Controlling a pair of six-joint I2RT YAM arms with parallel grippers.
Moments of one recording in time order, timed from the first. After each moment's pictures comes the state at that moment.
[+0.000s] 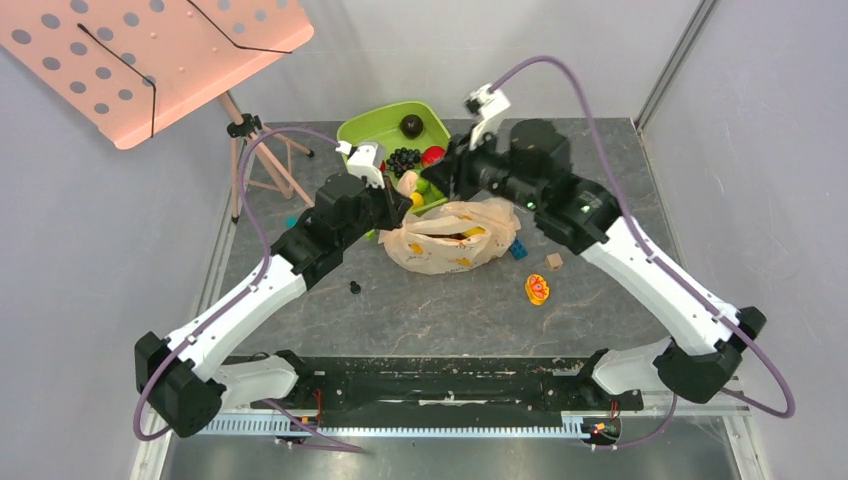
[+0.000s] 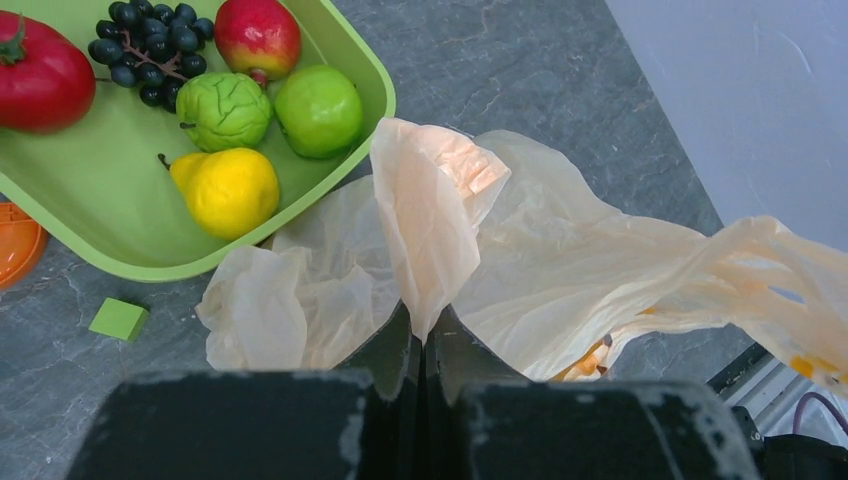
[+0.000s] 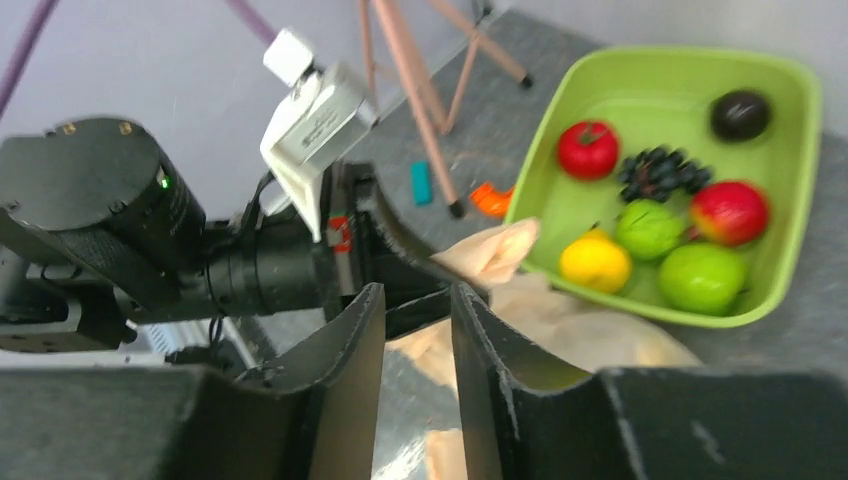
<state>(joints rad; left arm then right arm) -0.65 1.17 1.05 -0.21 -0.07 -0.44 0.73 1.34 1.60 -0.39 -0.13 0.25</state>
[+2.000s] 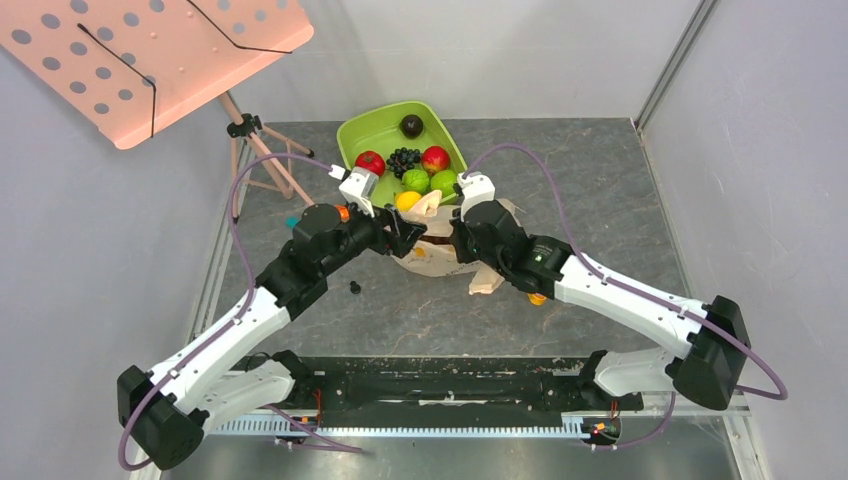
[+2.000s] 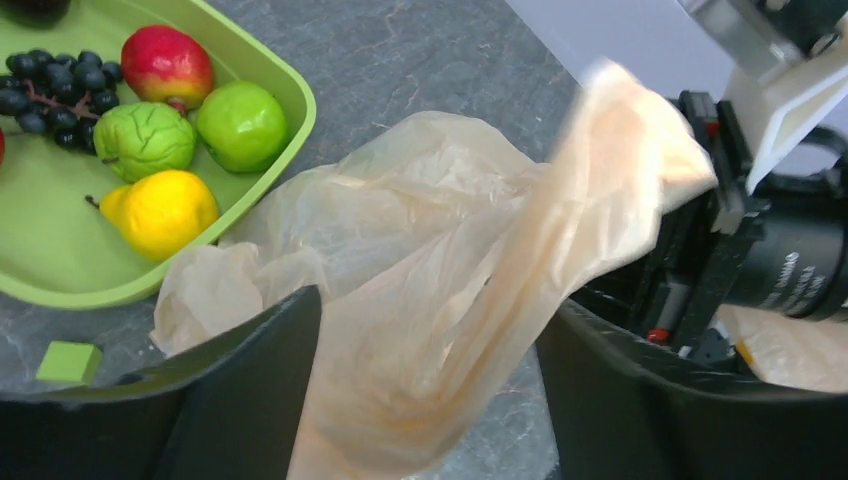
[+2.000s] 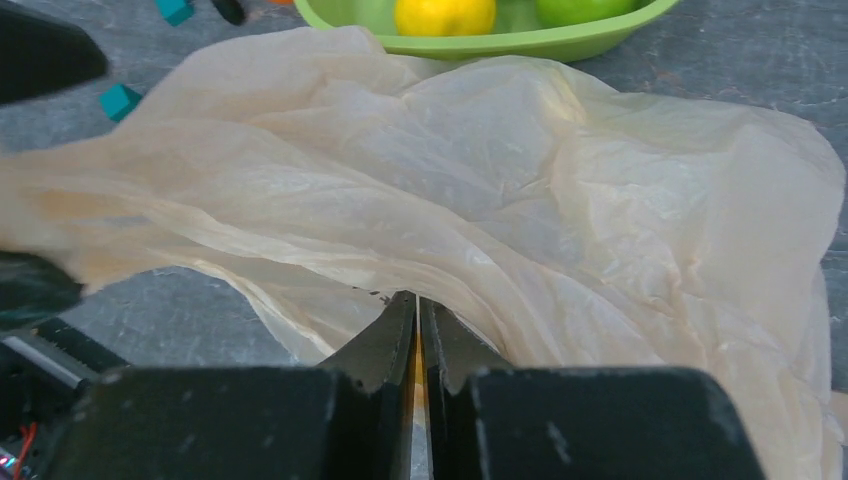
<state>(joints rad) -0.65 0.95 0.78 0.02 0.11 -0.35 0.91 1.29 1.06 -0.32 0.31 0.38</state>
